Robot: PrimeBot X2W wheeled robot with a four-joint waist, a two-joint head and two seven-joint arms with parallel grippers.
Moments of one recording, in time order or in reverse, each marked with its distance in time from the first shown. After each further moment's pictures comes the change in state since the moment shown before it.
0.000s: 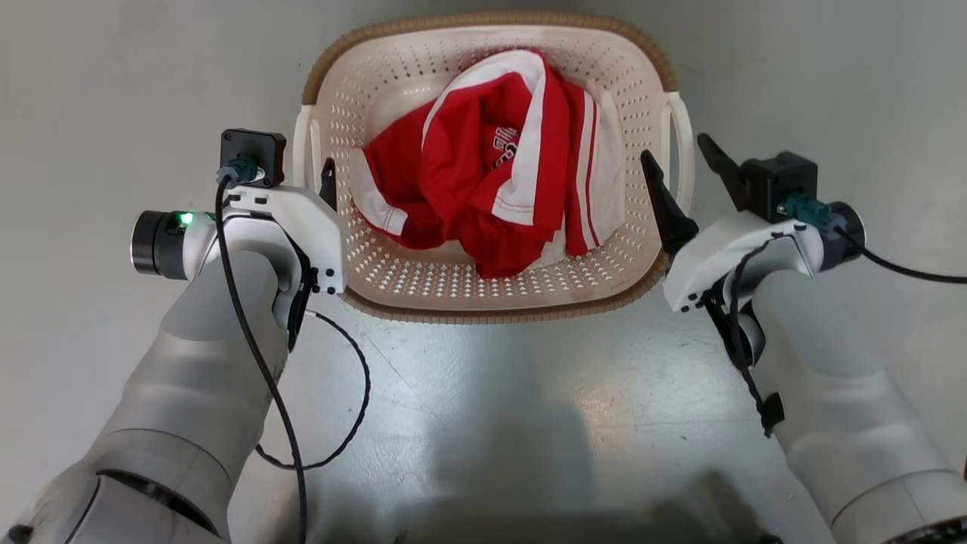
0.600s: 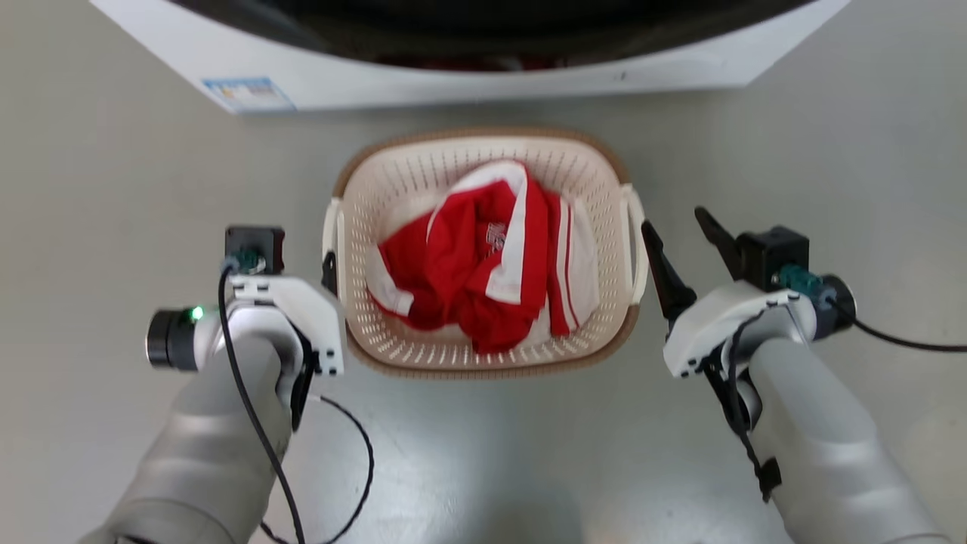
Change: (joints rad) left arm 0.153 0.002 0.025 -0.001 -0.046 -0.006 -0.010; right arm 0.155 0.005 -0.037 -0.064 -0.016 0.000 0.000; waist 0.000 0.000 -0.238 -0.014
